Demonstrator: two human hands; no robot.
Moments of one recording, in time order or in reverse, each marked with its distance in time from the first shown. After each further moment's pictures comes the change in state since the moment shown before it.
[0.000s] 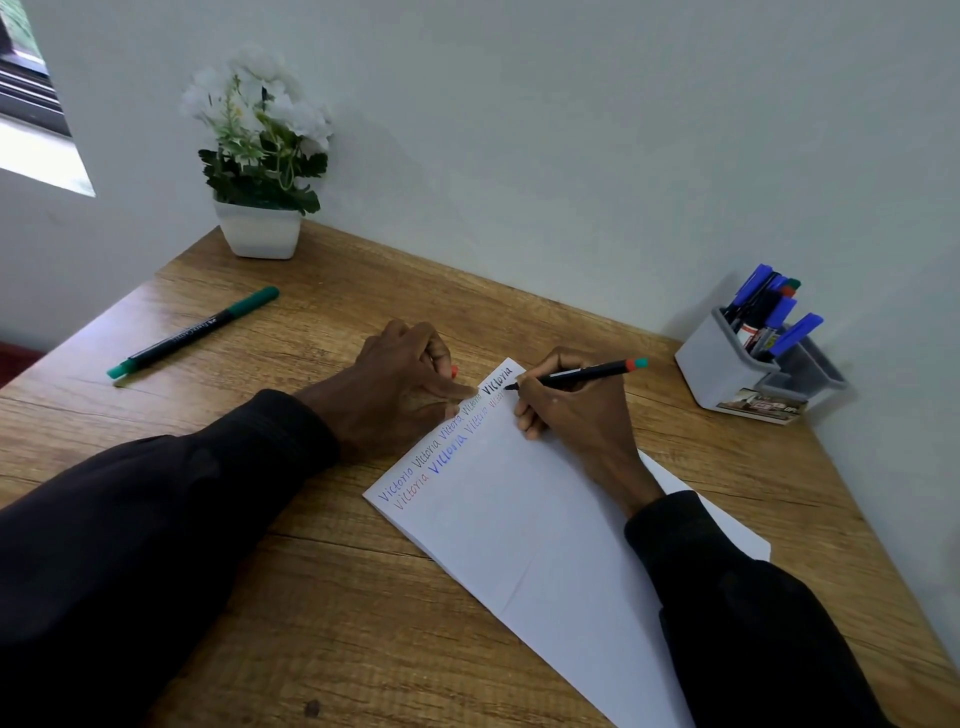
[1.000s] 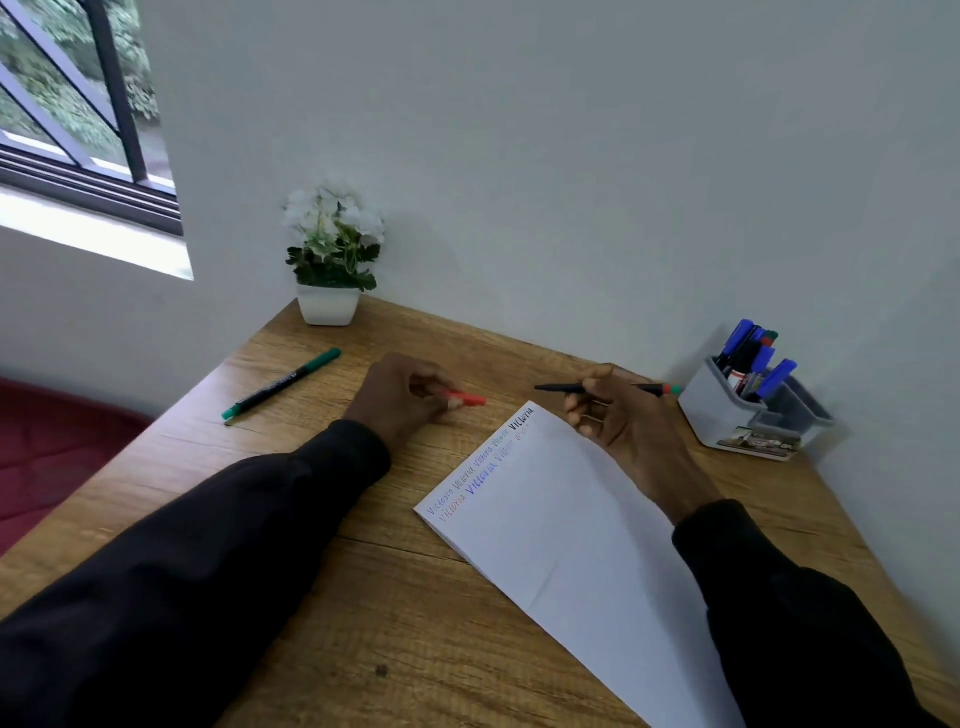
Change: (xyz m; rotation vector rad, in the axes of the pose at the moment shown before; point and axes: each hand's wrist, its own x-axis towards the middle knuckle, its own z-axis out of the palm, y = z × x) left_hand -0.009 0.001 -0.020 -0.347 0.362 -0.276; right_hand -0.001 -0.039 -0.039 0.568 -0.207 0.139
